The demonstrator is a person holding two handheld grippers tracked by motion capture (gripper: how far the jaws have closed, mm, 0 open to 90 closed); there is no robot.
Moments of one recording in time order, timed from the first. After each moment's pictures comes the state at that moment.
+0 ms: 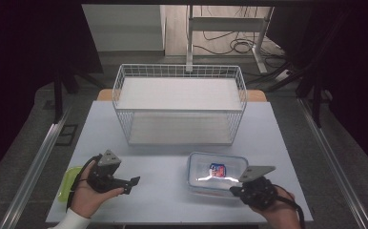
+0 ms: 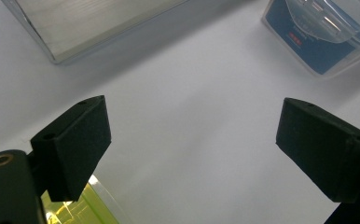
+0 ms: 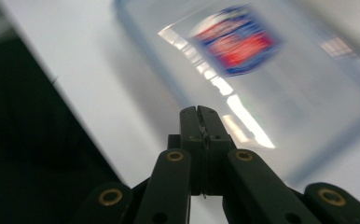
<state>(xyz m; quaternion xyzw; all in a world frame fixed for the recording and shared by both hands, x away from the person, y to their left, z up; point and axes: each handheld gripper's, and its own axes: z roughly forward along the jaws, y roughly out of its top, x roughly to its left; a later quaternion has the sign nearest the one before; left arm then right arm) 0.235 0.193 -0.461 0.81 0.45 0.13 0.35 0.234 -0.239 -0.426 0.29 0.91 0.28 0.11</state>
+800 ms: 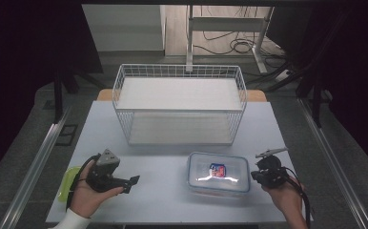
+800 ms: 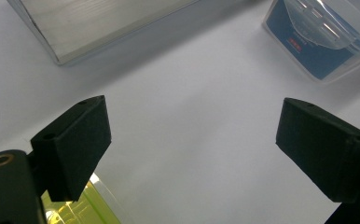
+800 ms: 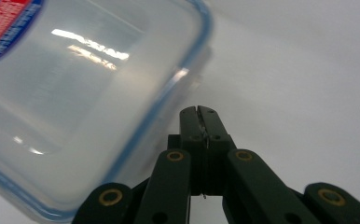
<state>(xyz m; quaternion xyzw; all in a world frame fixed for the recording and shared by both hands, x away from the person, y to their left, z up) 0.235 0.194 -0.460 0.81 0.46 0.13 0.35 0.294 -0.280 -0.457 0.49 0.84 0.20 0.13</state>
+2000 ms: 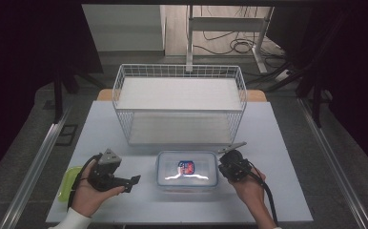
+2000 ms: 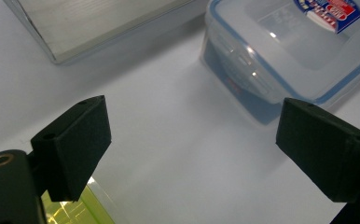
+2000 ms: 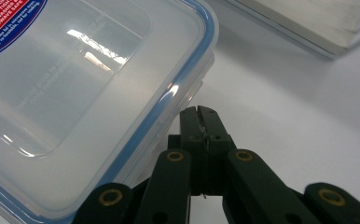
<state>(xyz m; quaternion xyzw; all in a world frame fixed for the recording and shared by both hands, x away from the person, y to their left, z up) 0.238 0.192 -0.462 0.81 0.46 0.13 0.35 0.309 -0.185 -0.468 0.42 0.87 0.22 0.14</state>
